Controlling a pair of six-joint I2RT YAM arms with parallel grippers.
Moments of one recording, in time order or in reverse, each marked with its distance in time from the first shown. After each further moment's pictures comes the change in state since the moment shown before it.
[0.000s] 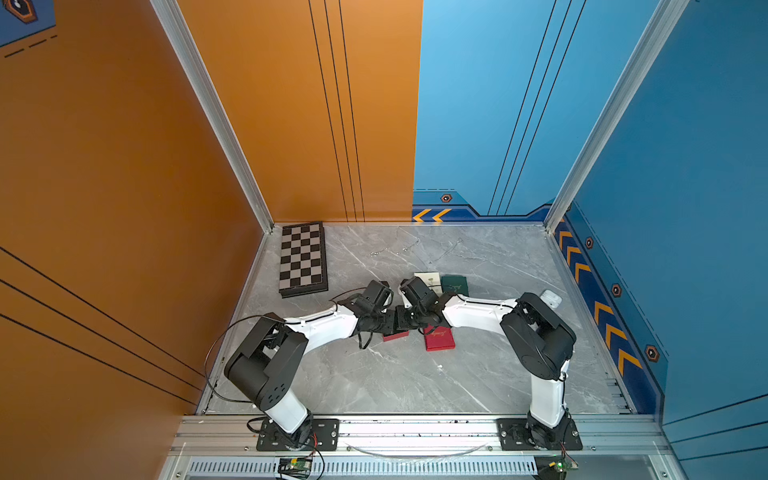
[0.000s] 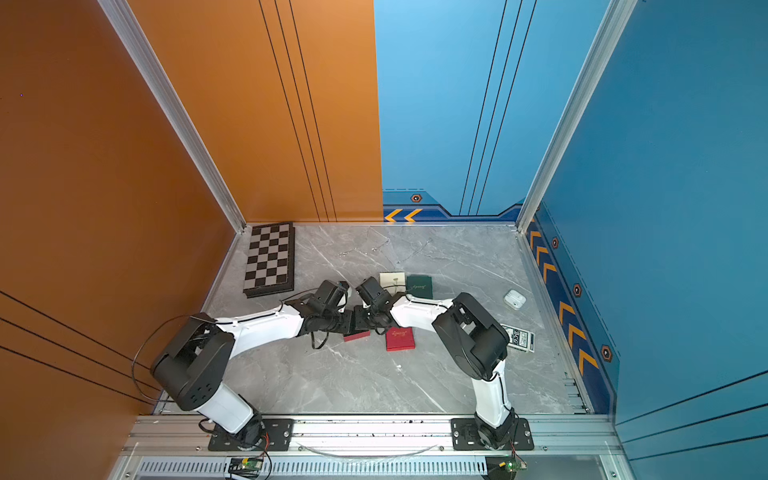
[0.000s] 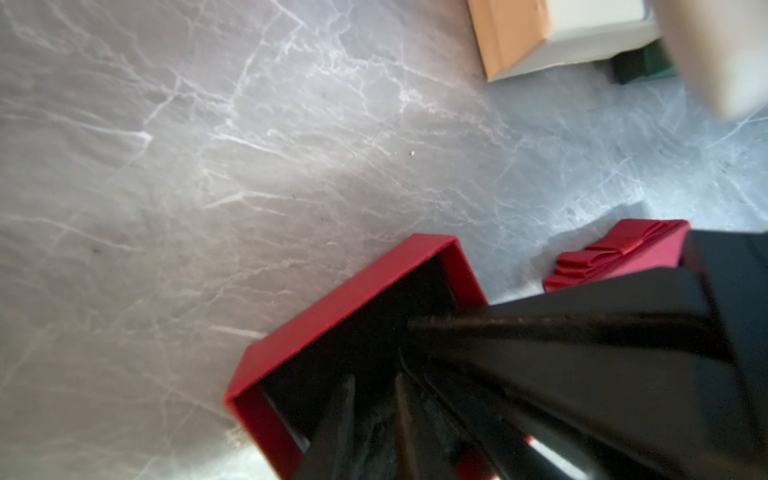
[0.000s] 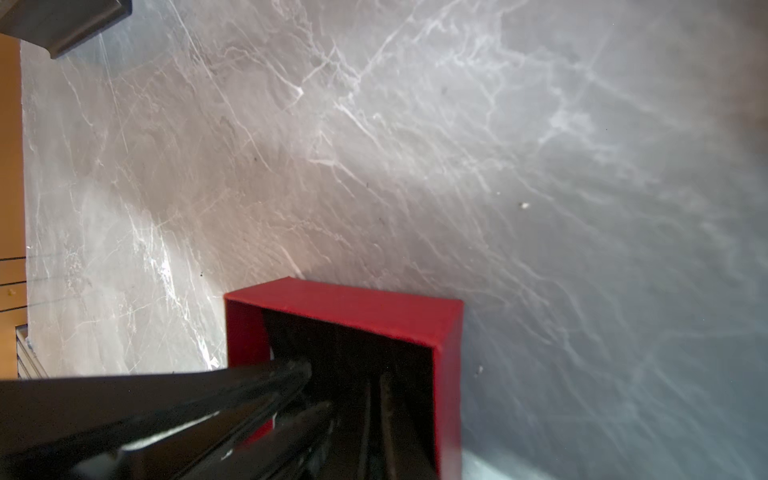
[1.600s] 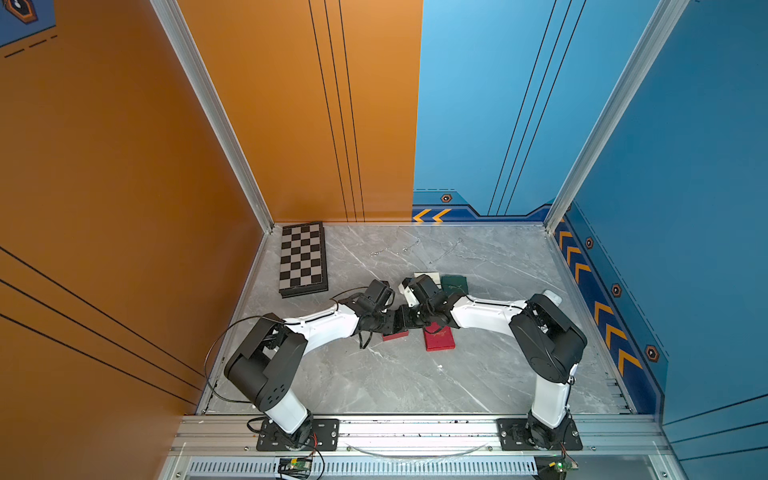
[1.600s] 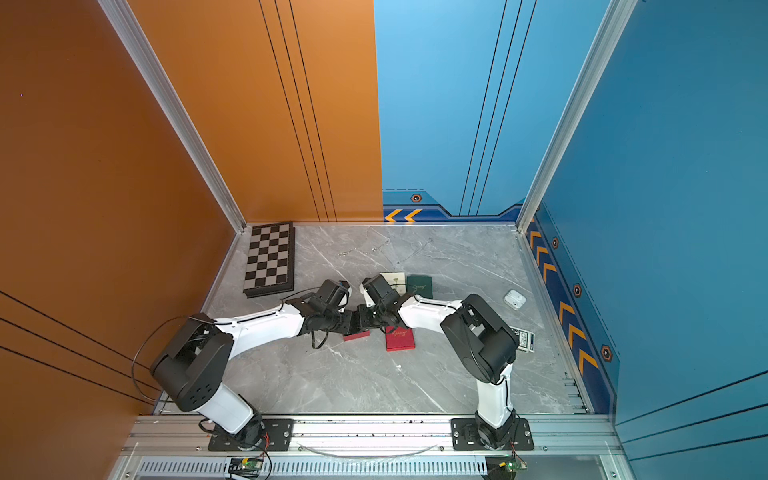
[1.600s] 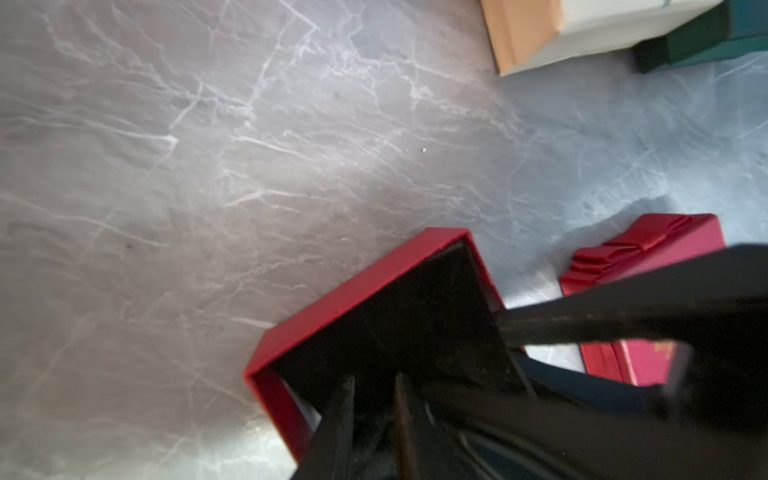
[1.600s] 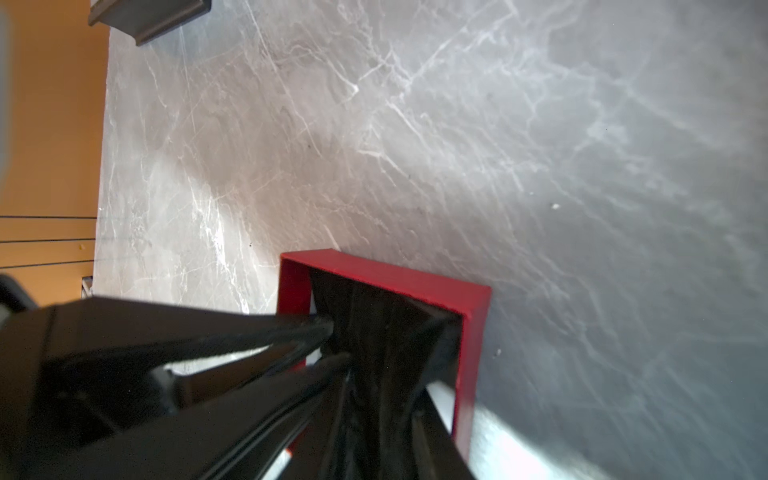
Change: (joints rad) left arm -0.016 0.007 0.033 -0.057 -0.051 0.020; right arm -0.033 -0.070 -0.071 0.074 -0.126 -0.065
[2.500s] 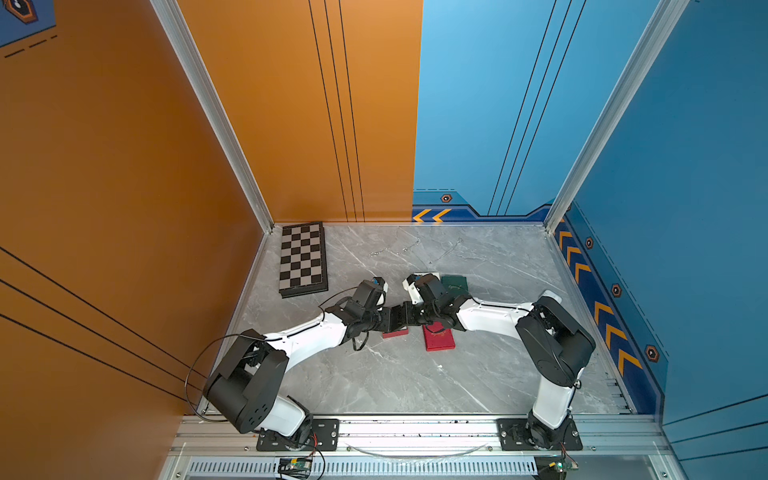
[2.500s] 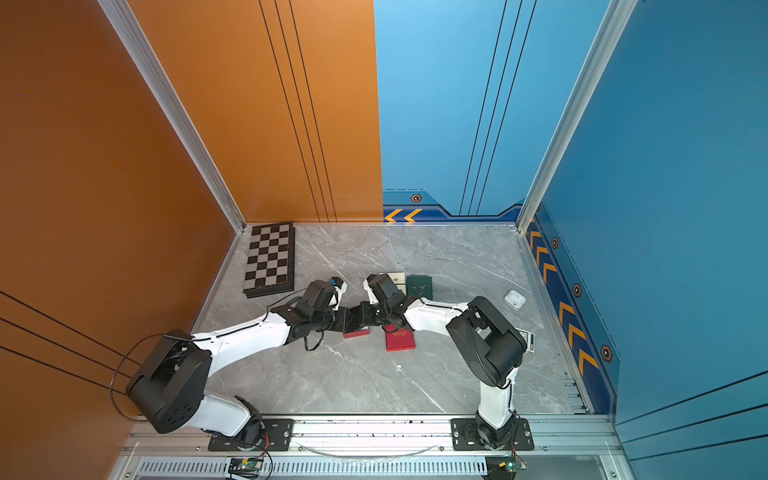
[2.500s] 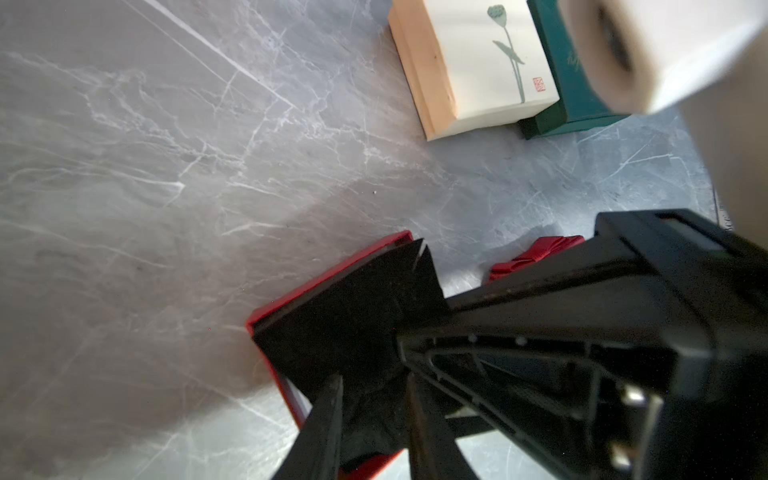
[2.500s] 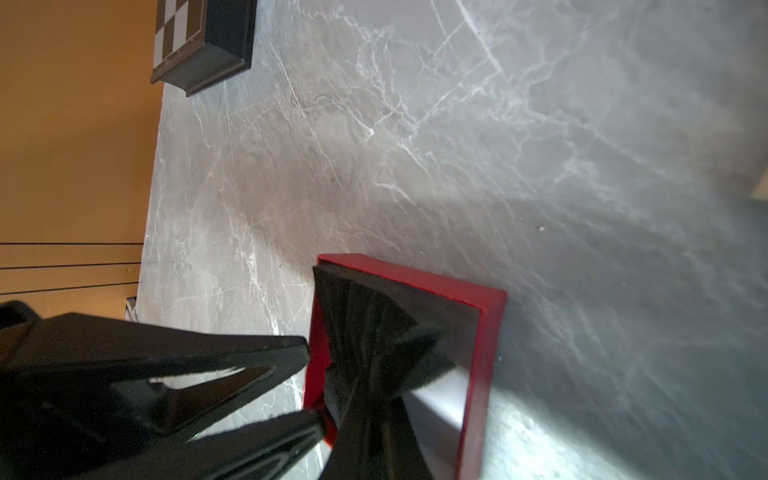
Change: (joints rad) left arm 0.027 -0.140 -0.109 0.147 0.078 -0.019; right arm -0.021 -0.026 -0.061 0.121 -0.016 0.052
